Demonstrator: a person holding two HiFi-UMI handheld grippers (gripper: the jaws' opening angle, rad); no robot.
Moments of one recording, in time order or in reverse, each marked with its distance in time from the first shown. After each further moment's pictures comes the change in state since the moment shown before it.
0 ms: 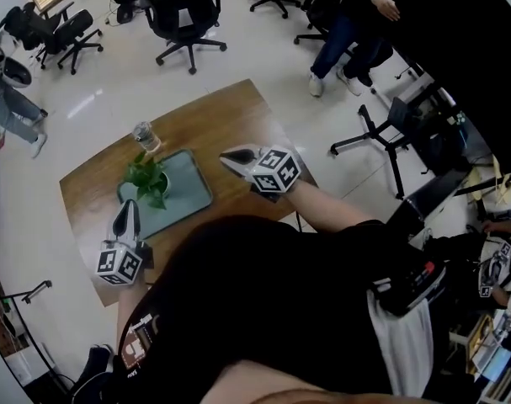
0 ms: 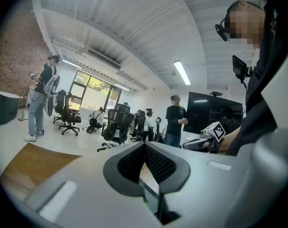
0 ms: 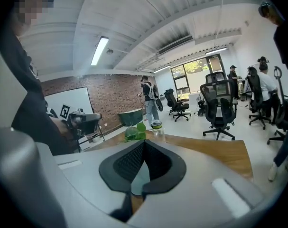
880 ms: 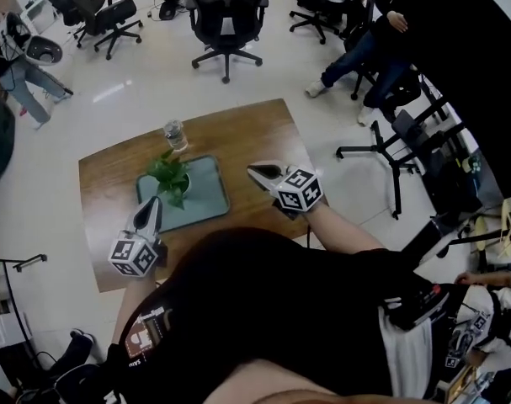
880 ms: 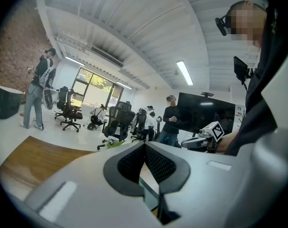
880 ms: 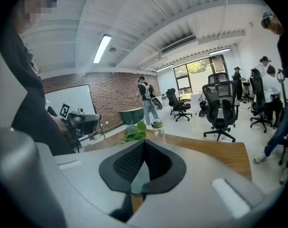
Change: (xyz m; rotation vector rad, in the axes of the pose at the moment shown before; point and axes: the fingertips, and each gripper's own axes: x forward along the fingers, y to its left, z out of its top) left arm -0.008 -0.008 -0.016 -0.040 0.035 0.010; right arm -0.005 0.001 -0.005 -0.014 0.018 0.014
